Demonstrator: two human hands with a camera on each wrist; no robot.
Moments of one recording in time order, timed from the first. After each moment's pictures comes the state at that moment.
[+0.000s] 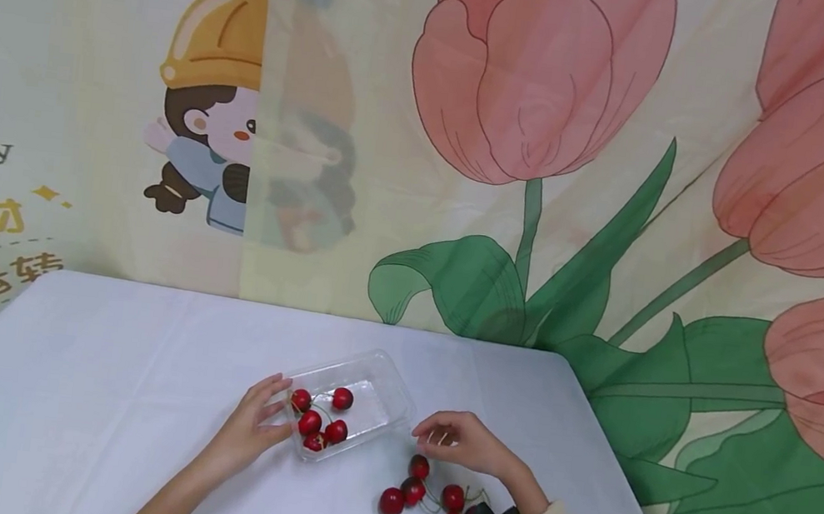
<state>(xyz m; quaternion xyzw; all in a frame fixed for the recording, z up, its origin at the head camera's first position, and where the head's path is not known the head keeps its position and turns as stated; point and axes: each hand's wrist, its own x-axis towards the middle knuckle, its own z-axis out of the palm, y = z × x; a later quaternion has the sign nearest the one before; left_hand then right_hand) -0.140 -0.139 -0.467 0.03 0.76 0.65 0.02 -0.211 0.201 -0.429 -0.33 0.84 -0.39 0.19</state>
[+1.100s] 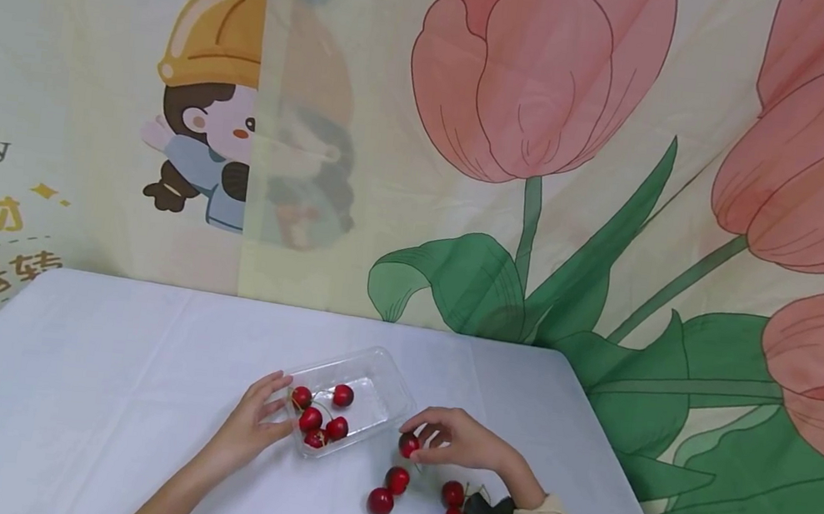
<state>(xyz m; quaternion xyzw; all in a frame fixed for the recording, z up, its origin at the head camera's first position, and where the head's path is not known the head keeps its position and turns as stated) -0.140 -0.140 -0.464 0.03 0.76 0.65 0.02 -0.209 0.189 -0.417 -0.37 0.81 -0.37 0.24</state>
